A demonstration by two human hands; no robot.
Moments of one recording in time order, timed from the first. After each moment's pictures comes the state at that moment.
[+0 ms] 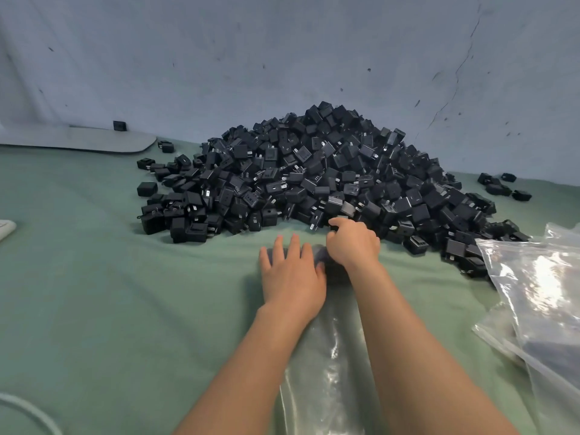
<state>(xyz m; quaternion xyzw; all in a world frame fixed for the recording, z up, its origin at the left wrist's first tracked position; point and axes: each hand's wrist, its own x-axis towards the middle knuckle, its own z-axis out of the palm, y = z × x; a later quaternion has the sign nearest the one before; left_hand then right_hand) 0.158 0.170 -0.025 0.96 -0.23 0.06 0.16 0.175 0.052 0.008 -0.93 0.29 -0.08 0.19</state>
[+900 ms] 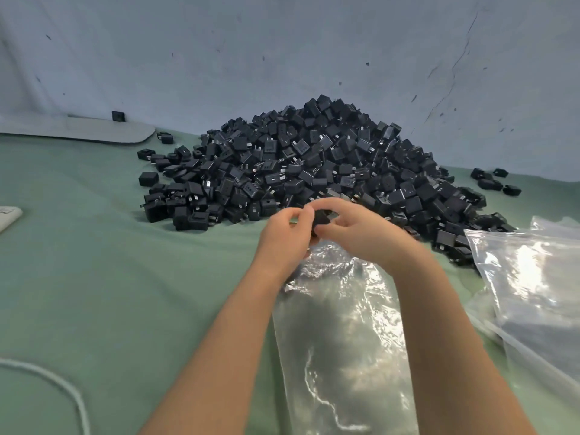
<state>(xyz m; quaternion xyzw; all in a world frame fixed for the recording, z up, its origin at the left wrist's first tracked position) 0.149 0.192 0.027 0.72 -0.14 -0.09 0.67 0.105 0.067 0.064 -0.93 0.04 -0.04 0.37</state>
